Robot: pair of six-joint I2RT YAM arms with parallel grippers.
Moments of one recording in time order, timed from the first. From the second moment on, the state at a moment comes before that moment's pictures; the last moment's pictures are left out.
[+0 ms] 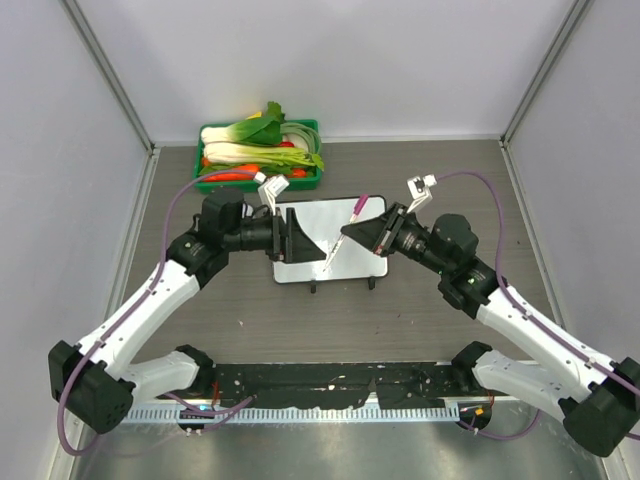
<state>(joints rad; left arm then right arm) -0.53 1.10 0.99 -0.30 0.74 -0.61 0.64 0.96 0.76 0.17 -0.32 0.89</state>
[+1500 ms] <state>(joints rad) -0.61 1.22 0.96 0.00 0.76 -0.76 0.61 0.92 0.71 0.18 -0.17 1.01</state>
